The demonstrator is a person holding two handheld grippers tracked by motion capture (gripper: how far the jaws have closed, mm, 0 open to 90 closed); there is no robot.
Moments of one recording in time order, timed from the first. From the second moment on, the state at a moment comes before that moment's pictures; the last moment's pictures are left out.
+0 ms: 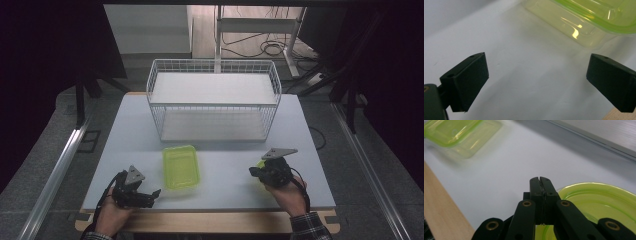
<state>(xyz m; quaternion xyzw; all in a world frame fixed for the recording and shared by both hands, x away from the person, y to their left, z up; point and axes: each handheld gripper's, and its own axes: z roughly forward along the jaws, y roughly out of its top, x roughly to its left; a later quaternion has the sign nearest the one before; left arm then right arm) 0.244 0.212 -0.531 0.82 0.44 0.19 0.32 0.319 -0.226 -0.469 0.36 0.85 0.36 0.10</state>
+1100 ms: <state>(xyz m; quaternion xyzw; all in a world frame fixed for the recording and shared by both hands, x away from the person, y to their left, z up) 0.263 0.180 -0.533 0.86 0.38 0.12 0.31 0.319 -0.231 -0.469 0.38 0.84 0.36 0.12</state>
